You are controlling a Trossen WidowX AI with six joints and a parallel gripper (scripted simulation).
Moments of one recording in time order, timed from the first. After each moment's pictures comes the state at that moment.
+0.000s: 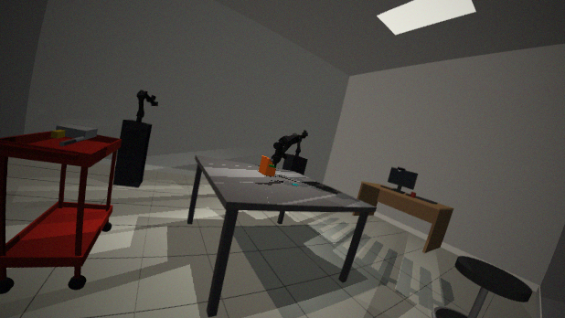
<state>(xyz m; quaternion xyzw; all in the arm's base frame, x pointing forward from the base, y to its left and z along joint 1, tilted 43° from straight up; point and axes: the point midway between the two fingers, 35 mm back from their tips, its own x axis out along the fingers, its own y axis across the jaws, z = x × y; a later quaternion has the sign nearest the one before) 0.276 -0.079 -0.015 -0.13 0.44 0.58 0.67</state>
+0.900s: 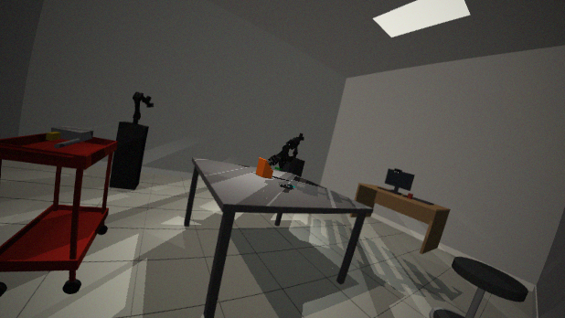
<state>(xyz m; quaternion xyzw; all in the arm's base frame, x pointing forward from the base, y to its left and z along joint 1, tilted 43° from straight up) 0.312 -0.036 0.036 0.04 0.58 0.45 0.68</state>
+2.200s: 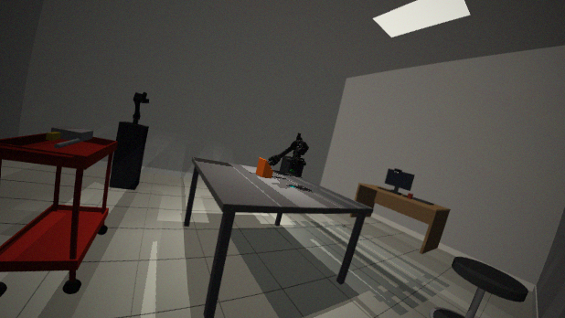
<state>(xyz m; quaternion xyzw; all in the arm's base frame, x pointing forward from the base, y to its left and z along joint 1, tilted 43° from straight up) 0.333 0.048 0.121 0.29 0.70 0.21 0.62</state>
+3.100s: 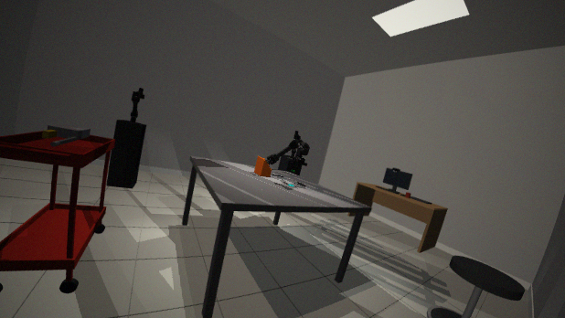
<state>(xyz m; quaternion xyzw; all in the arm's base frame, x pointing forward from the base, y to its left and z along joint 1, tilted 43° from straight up) 0.333 0.072 0.136 0.32 0.70 0.13 0.62</state>
